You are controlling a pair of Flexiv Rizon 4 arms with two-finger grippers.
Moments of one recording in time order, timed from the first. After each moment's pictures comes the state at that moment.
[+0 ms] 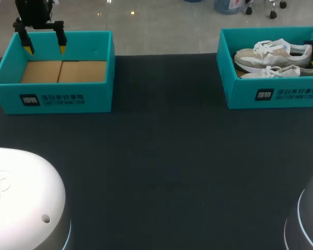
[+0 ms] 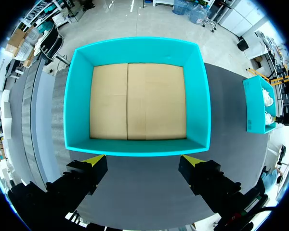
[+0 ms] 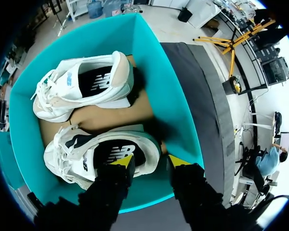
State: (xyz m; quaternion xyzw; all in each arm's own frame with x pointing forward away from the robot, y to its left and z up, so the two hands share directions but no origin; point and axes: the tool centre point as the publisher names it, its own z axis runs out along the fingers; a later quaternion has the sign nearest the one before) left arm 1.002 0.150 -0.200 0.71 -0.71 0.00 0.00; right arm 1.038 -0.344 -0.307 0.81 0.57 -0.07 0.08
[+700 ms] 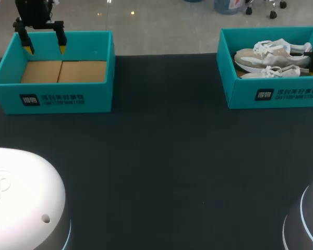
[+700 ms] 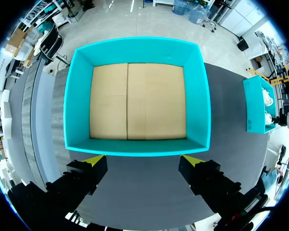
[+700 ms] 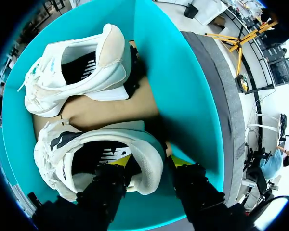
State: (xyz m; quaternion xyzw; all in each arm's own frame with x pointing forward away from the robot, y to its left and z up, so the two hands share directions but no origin) left arm 1.002 0.150 -0.200 0.71 -0.71 0.00 0.00; right arm 1.031 -0.351 -0.352 0.81 0.58 -0.06 0.05
